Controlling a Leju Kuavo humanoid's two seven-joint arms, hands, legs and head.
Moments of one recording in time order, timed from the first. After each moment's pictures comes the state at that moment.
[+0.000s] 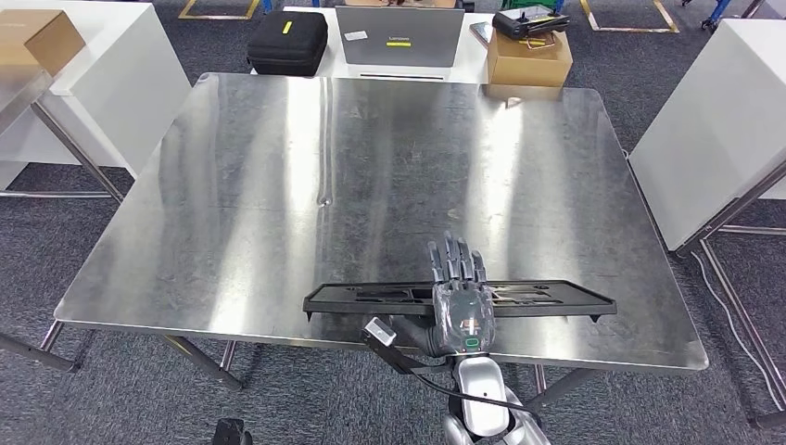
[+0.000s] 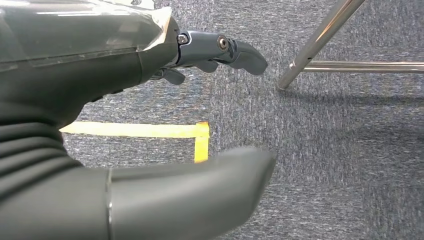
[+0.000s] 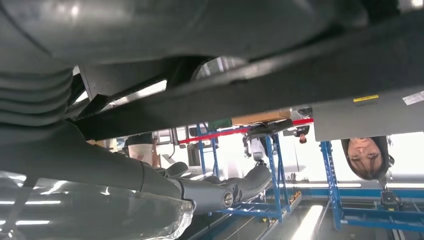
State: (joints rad) left arm -0.17 -0.24 0.80 -0.22 -0.56 0.50 -0.63; right arm -0.21 0.09 0.60 -1.23 1.57 -0.44 0.30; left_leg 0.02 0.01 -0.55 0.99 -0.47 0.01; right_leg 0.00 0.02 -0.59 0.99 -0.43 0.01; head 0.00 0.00
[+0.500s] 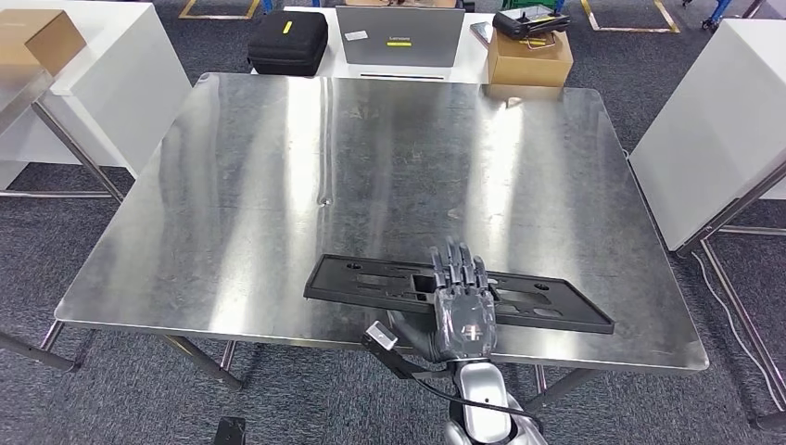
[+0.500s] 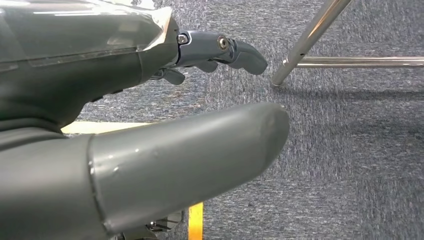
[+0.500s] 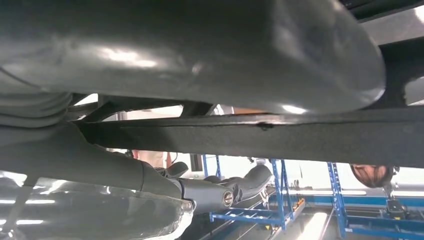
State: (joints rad) left arm -0.17 -0.25 0.79 -0.22 -0.57 0.48 -0.63; right arm -0.17 0.08 0.60 -1.28 1.57 -0.41 0.32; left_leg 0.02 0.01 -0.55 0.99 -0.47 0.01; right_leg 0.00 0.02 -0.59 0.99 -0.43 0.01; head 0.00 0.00
